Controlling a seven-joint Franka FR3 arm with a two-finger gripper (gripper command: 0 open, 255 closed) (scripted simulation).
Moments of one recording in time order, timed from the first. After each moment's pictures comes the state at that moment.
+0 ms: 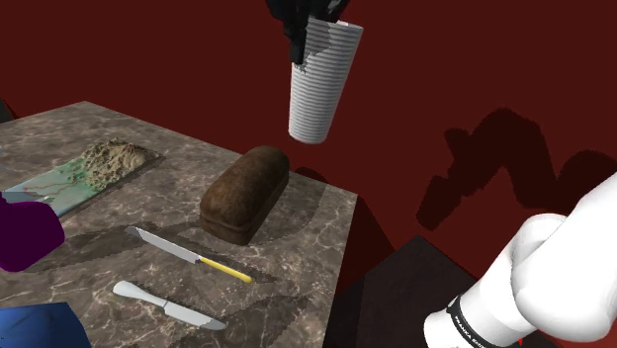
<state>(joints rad) 0.20 -0.09 0.55 -1.36 -0.05 1.27 0.72</state>
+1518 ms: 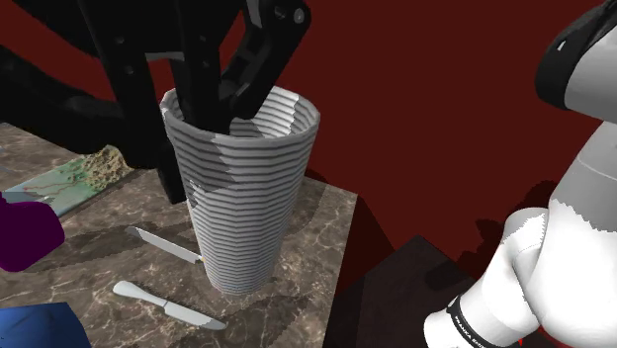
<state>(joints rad) 0.51 0.19 0.81 -1.18 -0.22 1.25 1.24</state>
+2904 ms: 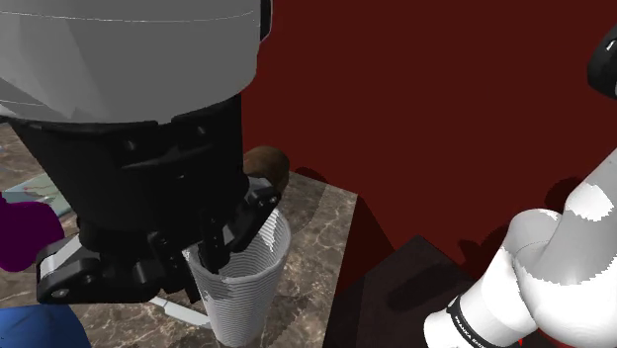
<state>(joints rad) 0.41 0.03 0.78 -1.63 -0.09 1.59 1.19</state>
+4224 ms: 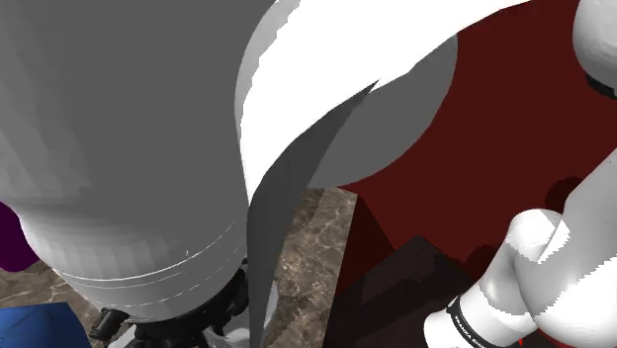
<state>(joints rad) 0.41 0.03 0.78 -1.90 -0.10 1.86 1.21</state>
